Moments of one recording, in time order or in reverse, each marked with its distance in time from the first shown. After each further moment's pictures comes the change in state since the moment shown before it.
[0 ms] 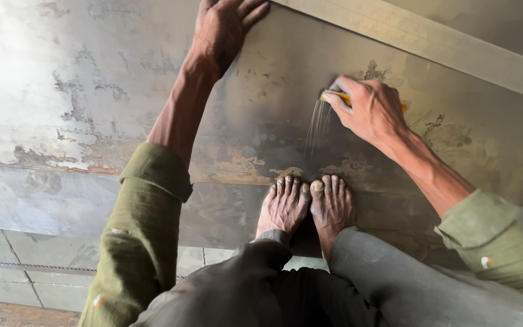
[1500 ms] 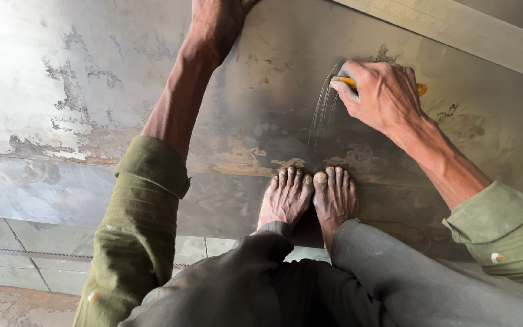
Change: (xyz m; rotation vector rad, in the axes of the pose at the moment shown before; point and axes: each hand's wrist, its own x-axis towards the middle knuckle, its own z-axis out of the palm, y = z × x) left_hand -0.011 0.007 0.012 1.082 0.123 -0.040; right_hand 0.004 0.007 -0.003 -0.106 0.013 -0.138
